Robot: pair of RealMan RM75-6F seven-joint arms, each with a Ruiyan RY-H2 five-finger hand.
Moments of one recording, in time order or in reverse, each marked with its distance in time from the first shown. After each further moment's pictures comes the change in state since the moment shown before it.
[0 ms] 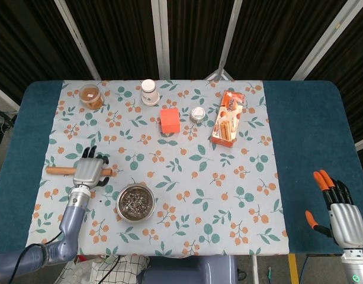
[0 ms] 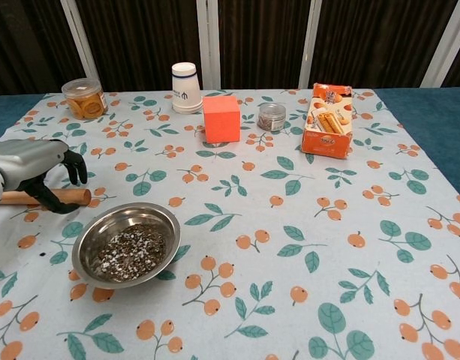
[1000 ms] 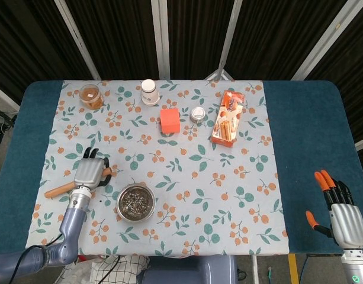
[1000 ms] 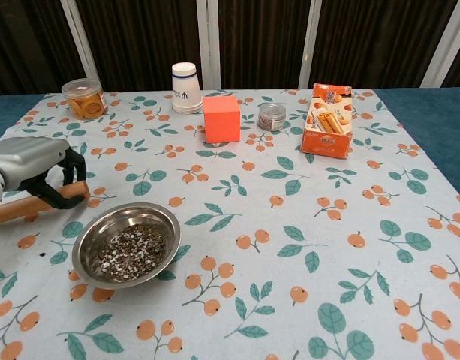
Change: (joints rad) left arm 0.003 0.005 0.023 -0.017 0.052 0.048 -0.059; right arm -0.005 -0.005 0.003 -0.006 0.009 0.002 -0.011
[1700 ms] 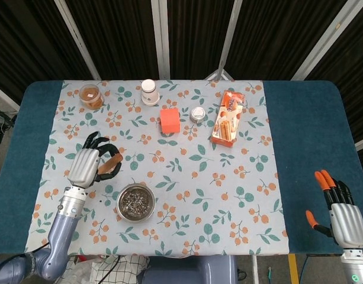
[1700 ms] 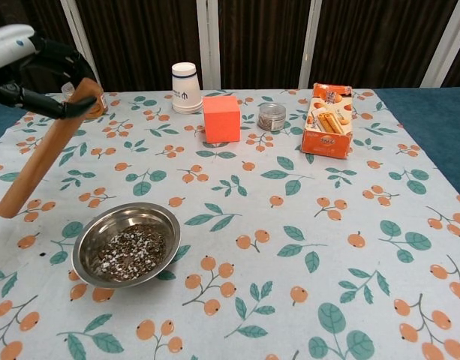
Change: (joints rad) left arm 0.087 0.137 -0.071 -0.290 0.362 0.168 -0.476; right arm 0.000 0.001 0.004 -0.007 0.008 -0.005 -0.001
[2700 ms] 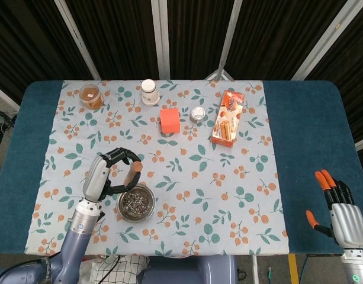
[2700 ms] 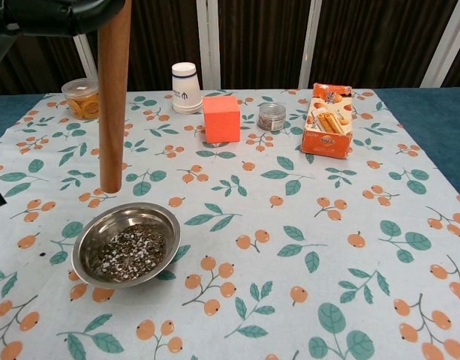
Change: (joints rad) left arm 0.013 -0.122 0.004 -0.048 0.308 0.141 -0.341; right arm -0.001 0.002 0.001 0.000 0.000 0.001 0.011
